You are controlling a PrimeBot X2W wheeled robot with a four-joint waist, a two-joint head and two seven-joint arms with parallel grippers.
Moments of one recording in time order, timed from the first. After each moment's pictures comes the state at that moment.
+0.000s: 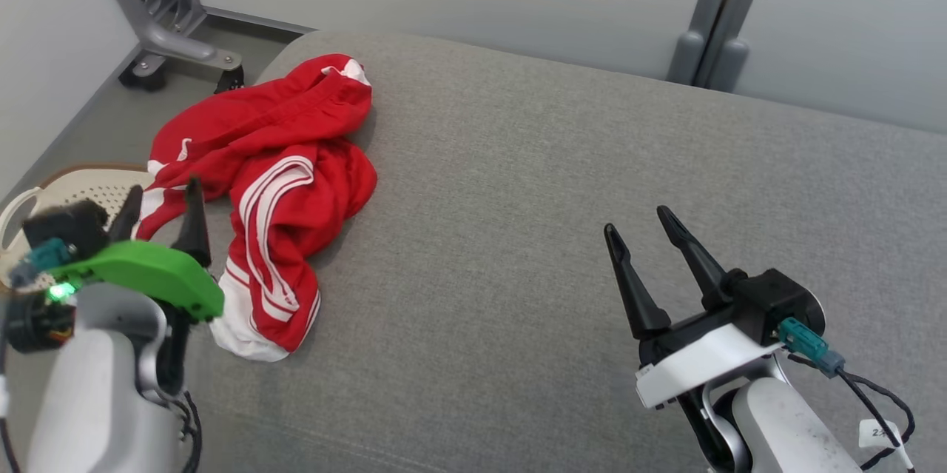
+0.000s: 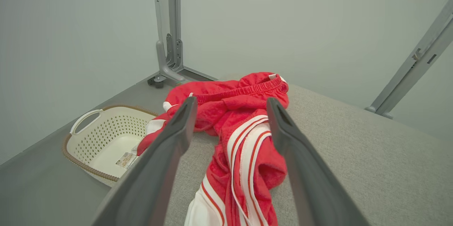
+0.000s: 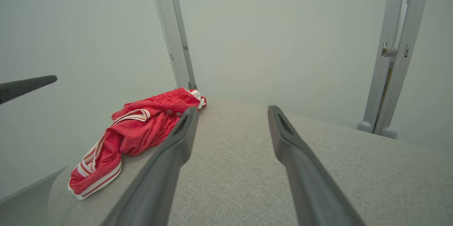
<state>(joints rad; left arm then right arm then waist) -0.37 0.15 0.05 0.39 -0.34 -0.09 0.05 -0.17 -0.10 0.28 0.18 0.24 0.13 -0.26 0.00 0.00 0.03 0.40</state>
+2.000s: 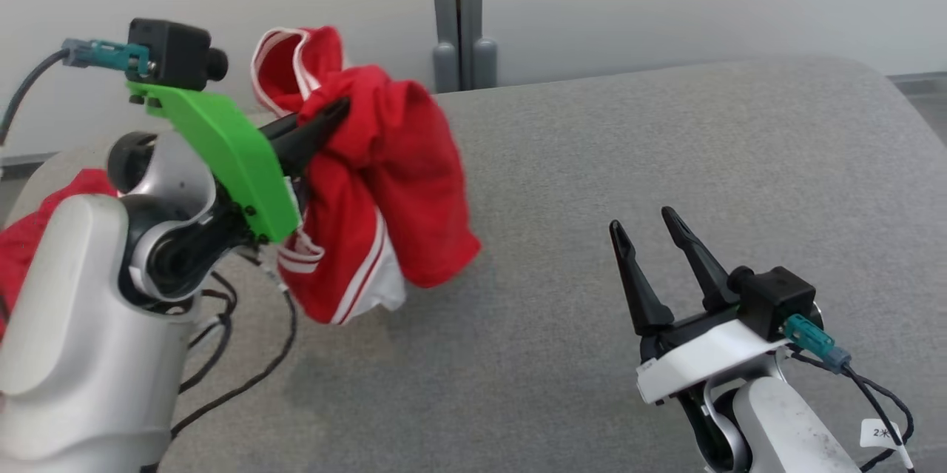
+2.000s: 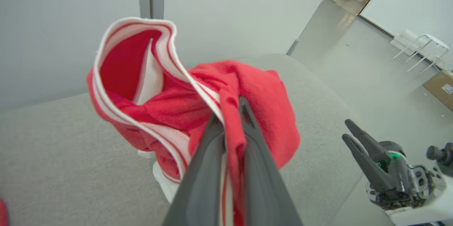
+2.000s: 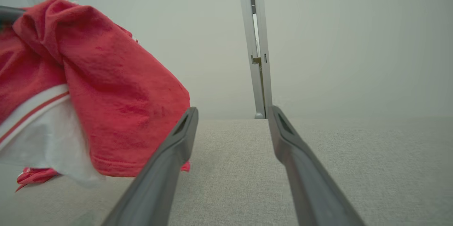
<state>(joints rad) -0.63 0.32 -0.30 0.08 -0.93 -0.13 0.72 -0.18 -0.08 0.26 0.20 0.29 0.13 -0.26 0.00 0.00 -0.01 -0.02</state>
